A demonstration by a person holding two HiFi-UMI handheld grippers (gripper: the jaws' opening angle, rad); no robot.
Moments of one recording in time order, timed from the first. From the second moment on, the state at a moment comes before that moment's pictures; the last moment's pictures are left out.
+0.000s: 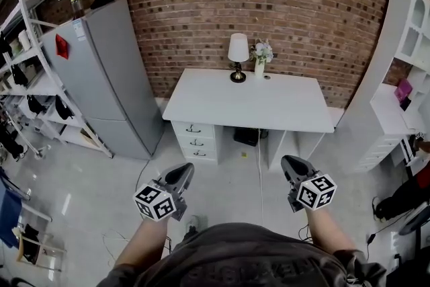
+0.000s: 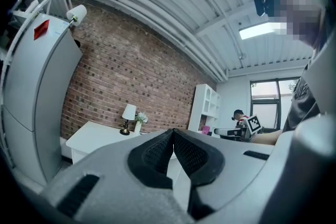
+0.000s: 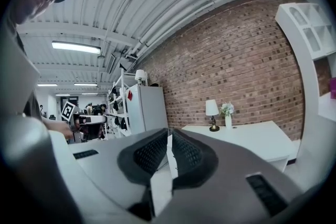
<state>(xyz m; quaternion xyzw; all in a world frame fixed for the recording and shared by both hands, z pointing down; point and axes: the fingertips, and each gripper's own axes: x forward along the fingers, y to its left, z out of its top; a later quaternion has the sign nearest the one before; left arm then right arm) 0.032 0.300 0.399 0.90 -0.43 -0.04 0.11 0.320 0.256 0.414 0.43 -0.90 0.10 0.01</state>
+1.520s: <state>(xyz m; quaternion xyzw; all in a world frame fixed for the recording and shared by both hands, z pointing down) -0.115 -0.198 0.432 0.94 -0.30 -0.02 0.14 0.156 -0.172 0.449 0.50 -0.85 0.12 0.01</state>
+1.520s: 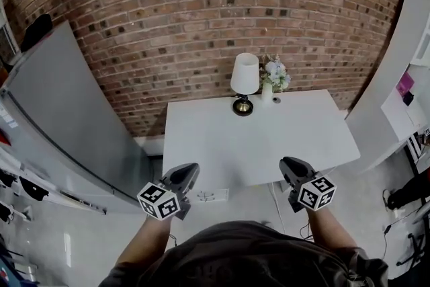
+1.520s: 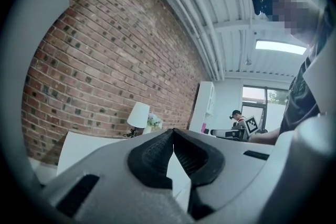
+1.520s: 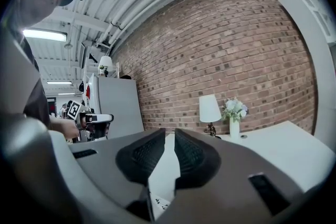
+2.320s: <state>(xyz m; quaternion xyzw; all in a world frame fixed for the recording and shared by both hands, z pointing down) 0.006 -0.307 0.454 0.92 -0.36 0.00 0.13 0.236 -0.362 0.503 0.42 -0.90 0.10 0.04</state>
